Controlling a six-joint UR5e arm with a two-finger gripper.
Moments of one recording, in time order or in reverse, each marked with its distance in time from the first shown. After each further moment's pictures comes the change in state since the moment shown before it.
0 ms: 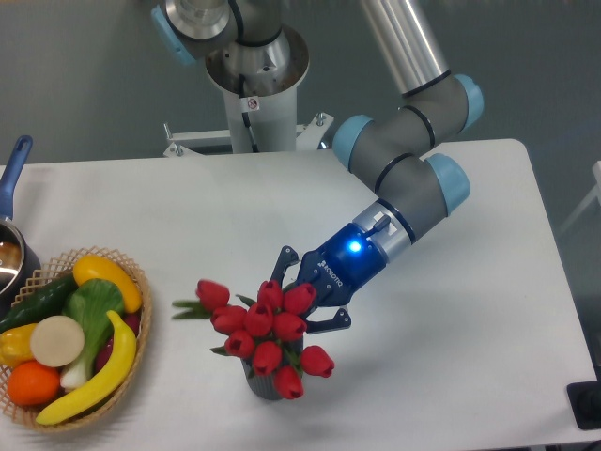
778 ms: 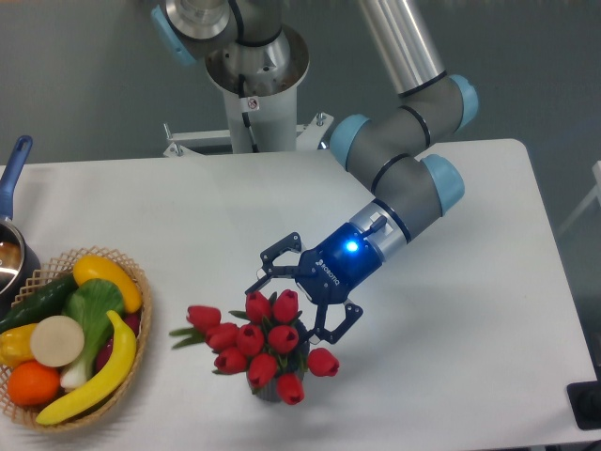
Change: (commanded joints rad) arm 0.014 0.011 -0.035 0.000 -0.002 -0.002
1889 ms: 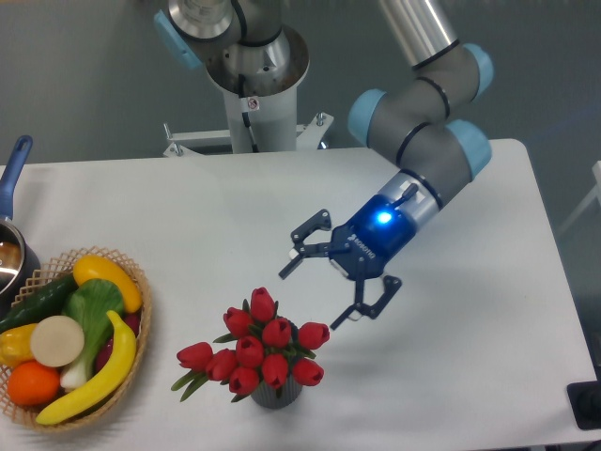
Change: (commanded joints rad) arm 0.124 0.103 0.002 -0.002 0.134 -0.009
